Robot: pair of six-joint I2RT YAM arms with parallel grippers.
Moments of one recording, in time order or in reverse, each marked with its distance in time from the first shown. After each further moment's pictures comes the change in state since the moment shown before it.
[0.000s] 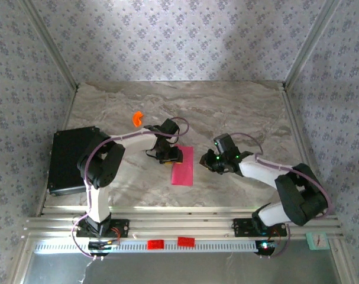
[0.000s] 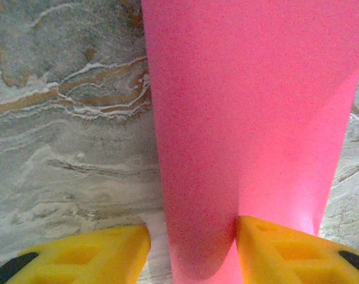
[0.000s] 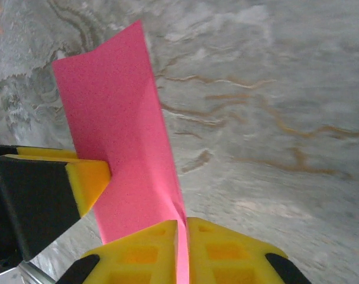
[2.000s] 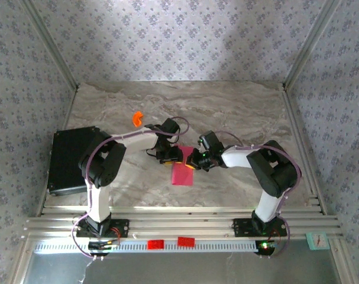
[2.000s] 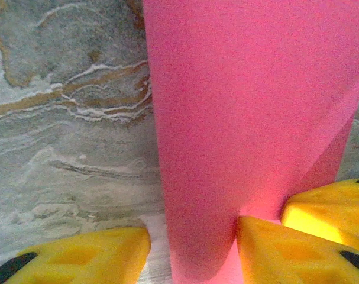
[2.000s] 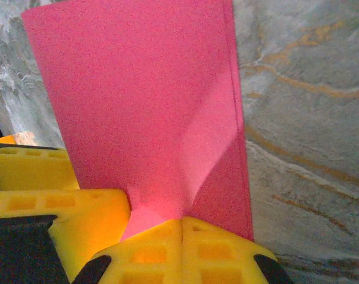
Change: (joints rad) left arm 0.000 0.019 0.023 -0.024 0.001 -0.016; right arm 0.051 0.324 0.129 0.169 -0.157 -0.006
